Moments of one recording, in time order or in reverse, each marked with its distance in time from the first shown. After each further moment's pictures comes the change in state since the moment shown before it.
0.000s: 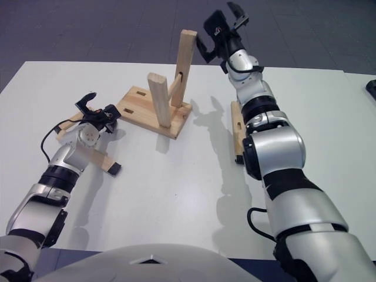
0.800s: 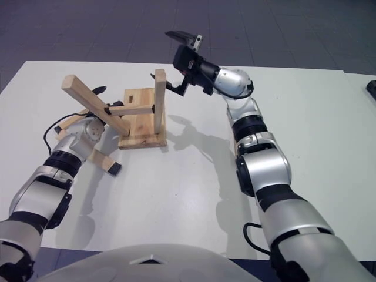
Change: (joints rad) left arm -0.163 -0.023 -0.095 0.301 0.031 -0.223 0.083; right arm 0.221 0.063 -0.001 -0.322 0.183 -0.187 0.603
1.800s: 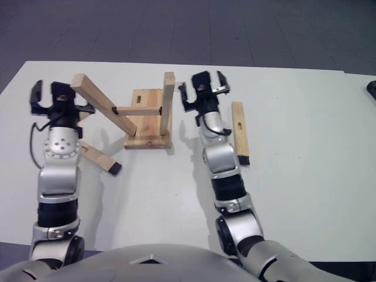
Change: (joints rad) left arm 0.468 -0.240 0.340 -1.307 -0.245 0.752 0.142; right arm 0.568 0.299 0.107 -1.114 -0.189 1.194 -0.798
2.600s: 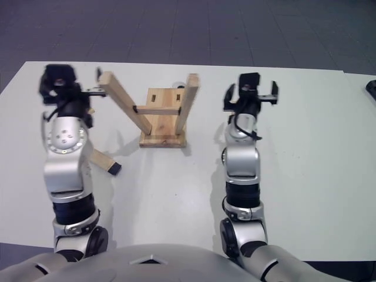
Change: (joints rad) left arm -0.090 -0.167 -0.010 -0.052 -0.143 -0.053 -0.061; right arm 0.013 -0.025 -0.130 -0.150 -0.046 0.177 -0.107
